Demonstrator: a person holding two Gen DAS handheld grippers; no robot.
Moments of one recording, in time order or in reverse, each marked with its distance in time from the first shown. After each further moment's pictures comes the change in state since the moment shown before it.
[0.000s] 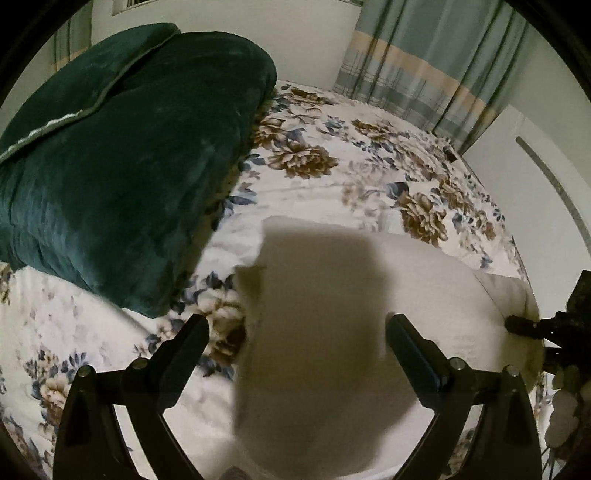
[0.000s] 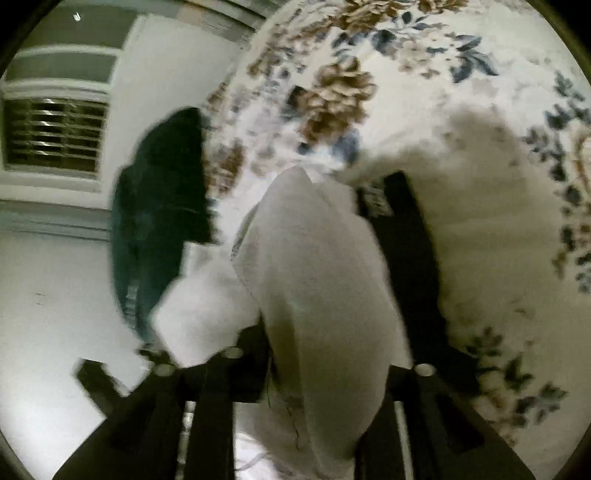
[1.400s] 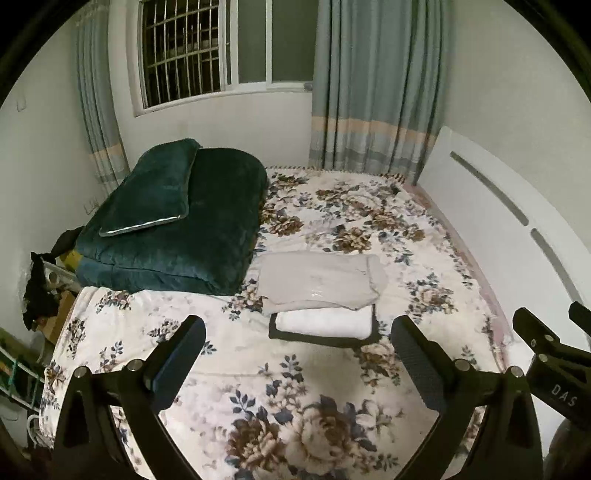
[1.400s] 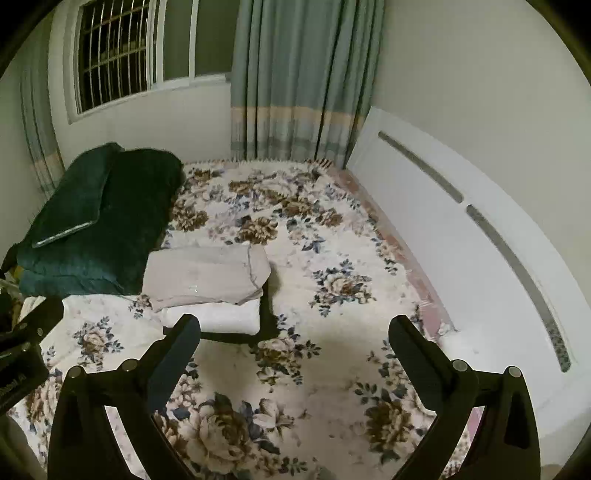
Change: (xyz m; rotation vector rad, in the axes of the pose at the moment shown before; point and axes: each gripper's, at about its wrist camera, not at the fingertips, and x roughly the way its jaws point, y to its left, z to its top) left arm -0.425 -0.136 -0.124 0.155 -0.221 0.103; right arm -0.394 0.239 -0.392 -0.522 -0.582 -0.700
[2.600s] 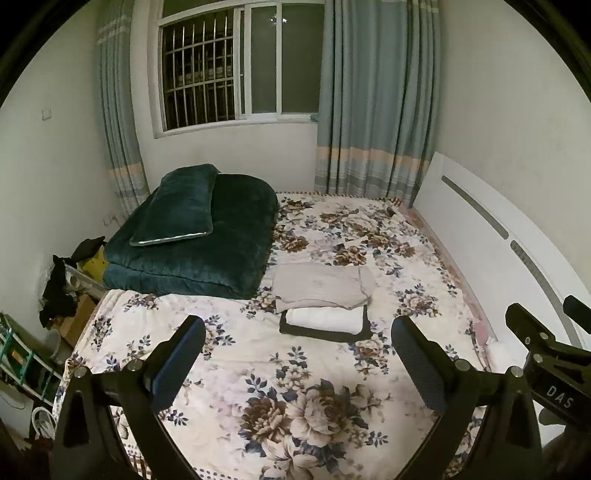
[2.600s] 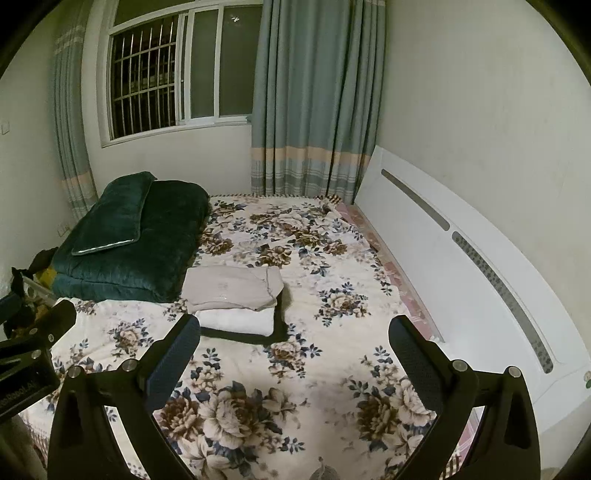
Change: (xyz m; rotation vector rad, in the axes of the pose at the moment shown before) left arm -0.134 0.002 -0.033 -0.010 -0.097 0.030; right arm -0.170 -0.029 -0.035 -0.027 -0.129 0.085
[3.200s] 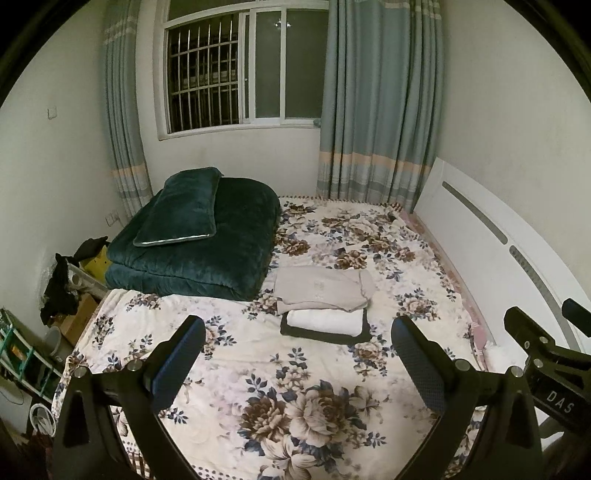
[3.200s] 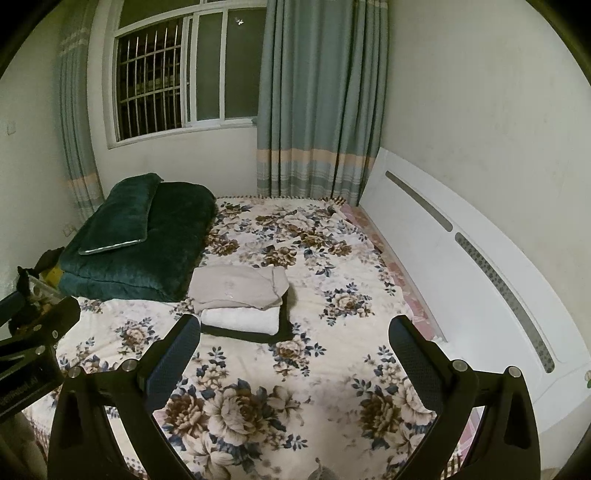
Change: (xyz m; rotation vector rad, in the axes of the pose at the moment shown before) left arm -0.004 0.004 -0.002 -0.006 -0.004 0.003; right arm -0.022 0.004 0.000 -0.011 -0.007 0.027
